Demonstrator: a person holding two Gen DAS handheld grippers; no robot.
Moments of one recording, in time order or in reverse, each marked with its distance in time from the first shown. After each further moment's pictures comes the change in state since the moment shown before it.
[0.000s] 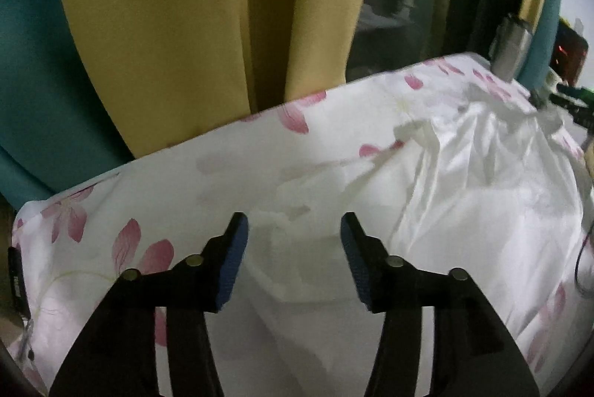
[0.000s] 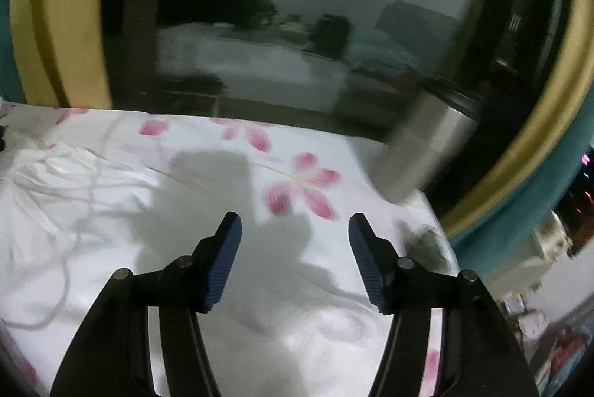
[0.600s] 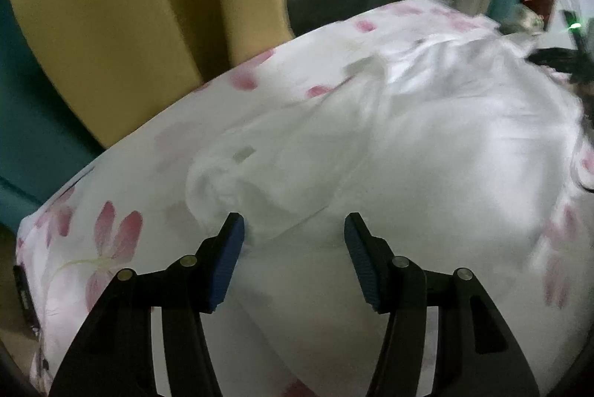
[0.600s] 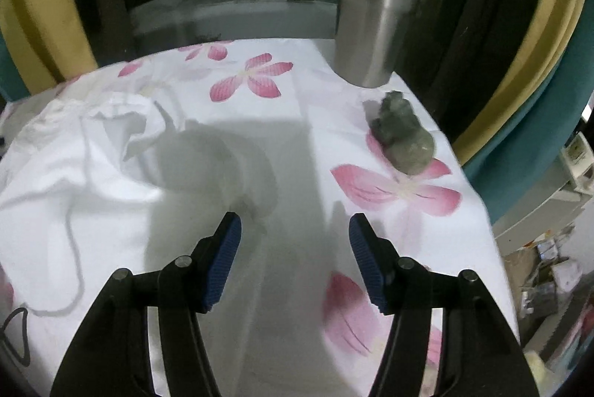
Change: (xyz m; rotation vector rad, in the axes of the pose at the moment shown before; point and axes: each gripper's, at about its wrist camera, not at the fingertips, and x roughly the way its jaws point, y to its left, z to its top) left arm 0.003 -0.032 -0.026 0.170 0.097 -0.006; right arm 0.039 -0.055 -0.060 0.156 0.148 0.199
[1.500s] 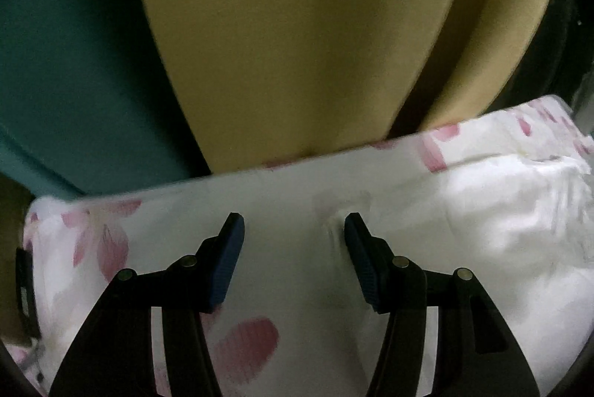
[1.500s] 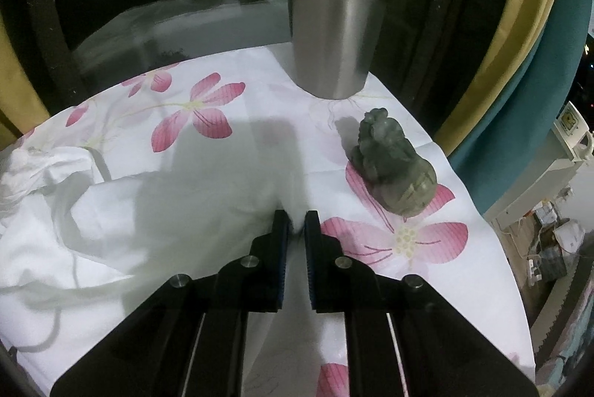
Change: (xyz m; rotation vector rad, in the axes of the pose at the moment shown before) left arm 0.036 0.119 0.035 -0.372 -0.066 0.167; right arm 0.028 -0.020 0.022 0.129 0.039 -0.121
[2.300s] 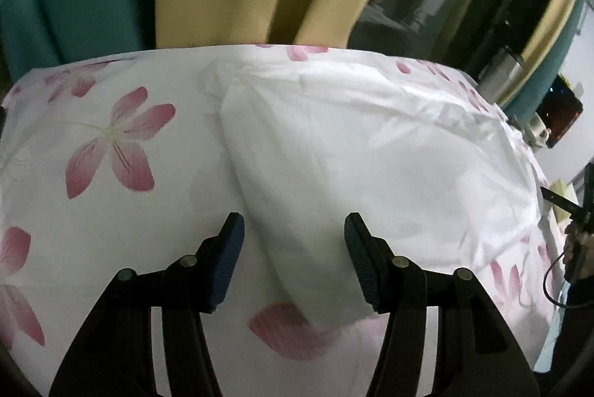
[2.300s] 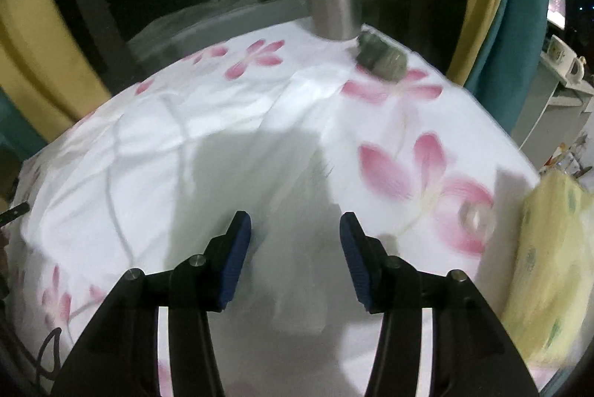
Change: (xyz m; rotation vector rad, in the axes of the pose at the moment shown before) left arm -0.093 -0.038 -0.119 -0.043 0.052 -0.285; right arm -0.086 0.025 -0.107 0.111 0.008 0.163
